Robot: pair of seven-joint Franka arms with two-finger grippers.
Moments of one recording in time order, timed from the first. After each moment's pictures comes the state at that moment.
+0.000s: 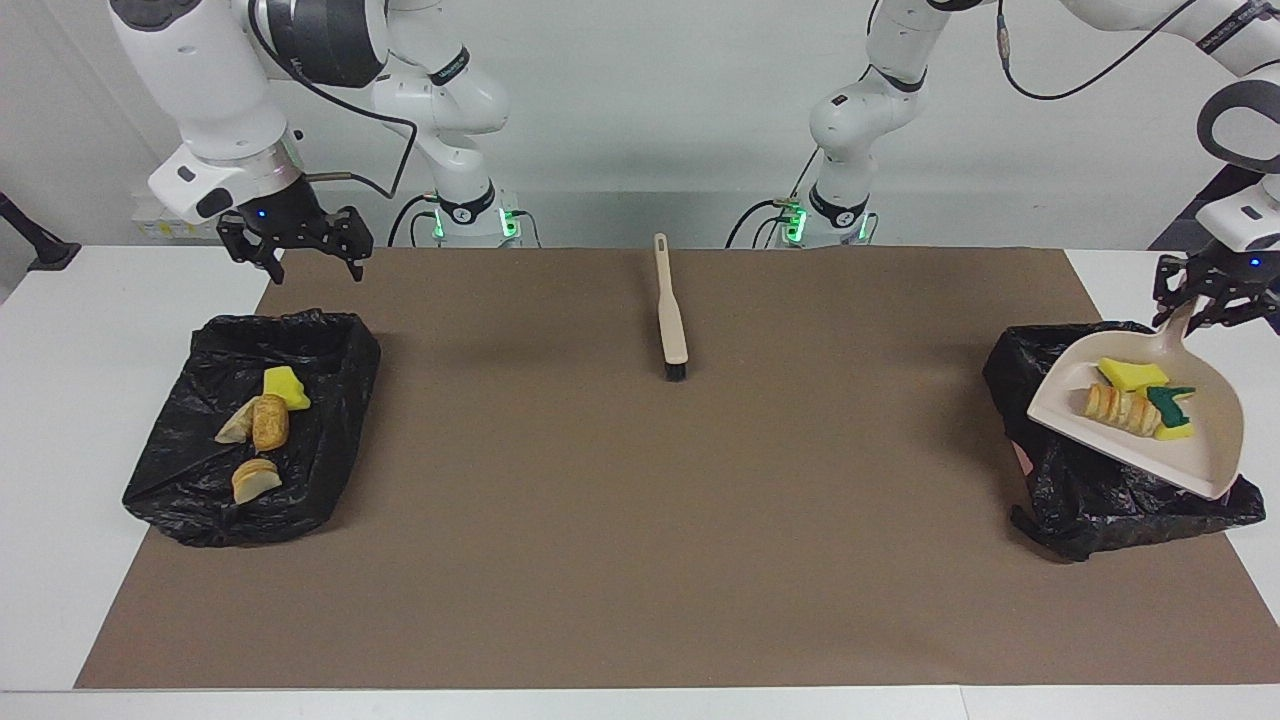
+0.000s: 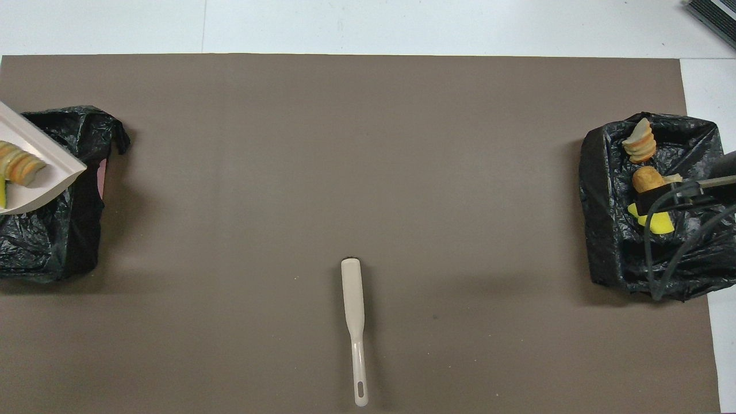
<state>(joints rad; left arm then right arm) 0.50 0.14 -0.04 -1.67 0.06 1.87 1.15 -0.05 -0.03 0.01 -1.63 -0.03 1.57 -0.11</state>
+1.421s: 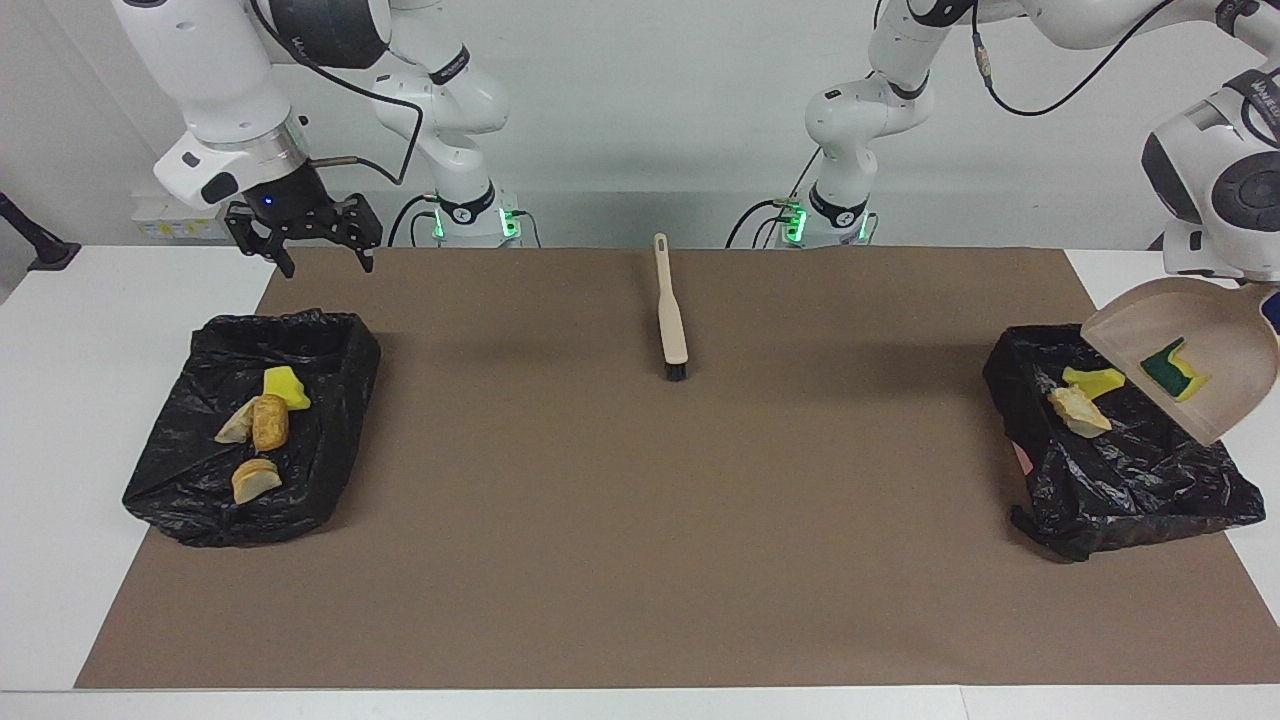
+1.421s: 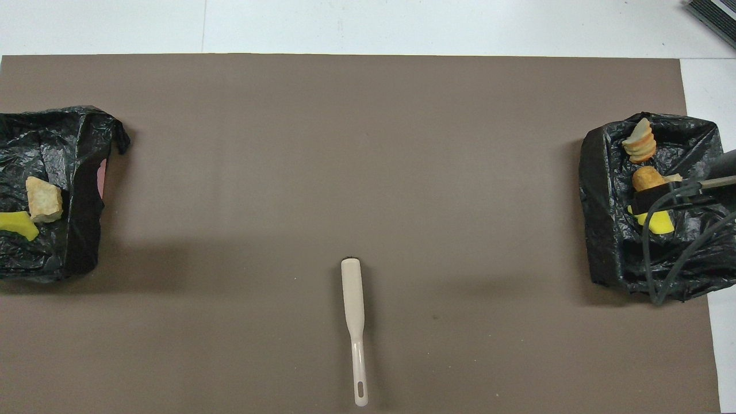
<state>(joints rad) 0.22 0.20 -0.07 -1.56 0.96 1.60 1.27 -0.04 -0.03 0.02 -1.63 -0.02 1.57 -0.11</state>
